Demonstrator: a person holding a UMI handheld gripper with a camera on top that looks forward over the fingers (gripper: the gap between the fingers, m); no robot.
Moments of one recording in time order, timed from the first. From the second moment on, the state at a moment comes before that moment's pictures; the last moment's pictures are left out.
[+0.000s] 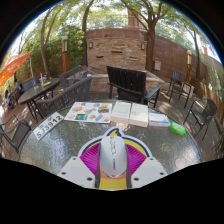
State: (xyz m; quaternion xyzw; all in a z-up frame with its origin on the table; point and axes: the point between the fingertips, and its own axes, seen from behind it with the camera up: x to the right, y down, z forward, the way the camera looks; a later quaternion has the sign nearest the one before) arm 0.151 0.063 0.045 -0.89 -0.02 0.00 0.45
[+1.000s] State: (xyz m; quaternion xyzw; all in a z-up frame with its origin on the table) arm 0.140 -0.214 0.176 -0.89 0.00 -0.06 0.46
